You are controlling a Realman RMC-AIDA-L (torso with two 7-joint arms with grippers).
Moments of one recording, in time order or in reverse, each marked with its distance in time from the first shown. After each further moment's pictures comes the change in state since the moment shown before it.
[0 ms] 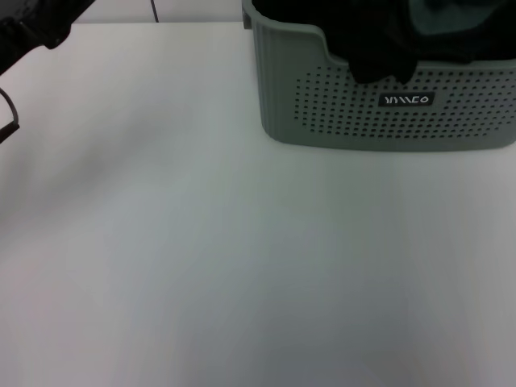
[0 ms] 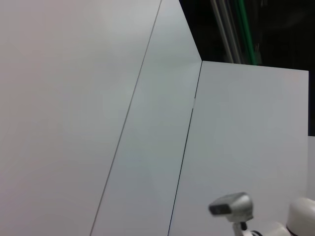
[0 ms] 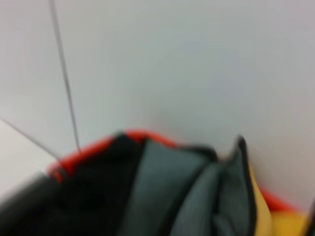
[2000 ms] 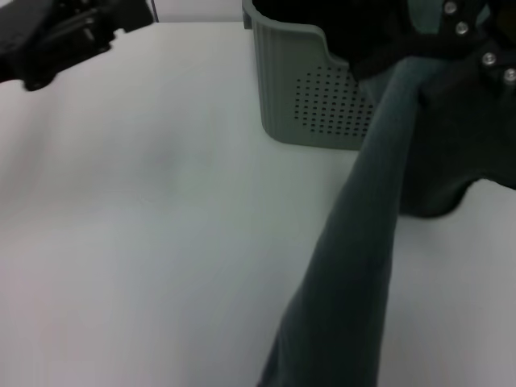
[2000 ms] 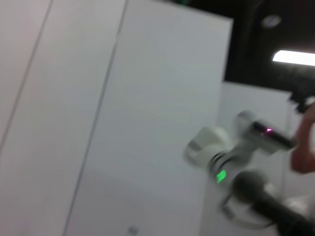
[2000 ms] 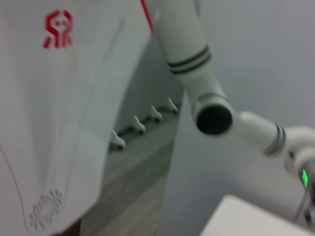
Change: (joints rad) left arm -0.041 0.093 0.021 0.132 0.171 0.154 -0.217; right arm 0.061 -0.086 -0.221 0.003 0.915 -0.779 -0.509
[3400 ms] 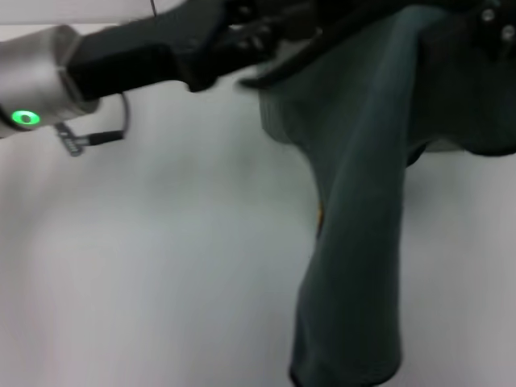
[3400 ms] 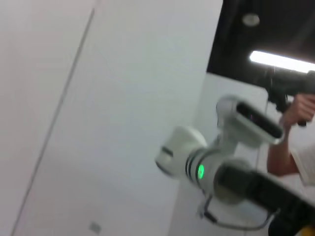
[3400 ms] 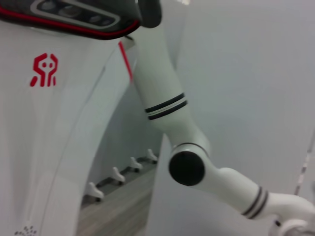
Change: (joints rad) left arm -0.123 -0.113 0.187 -0.068 -0.053 -0.127 0.049; right arm -0.019 0.025 0.068 0.173 -0.001 0.007 -0.101
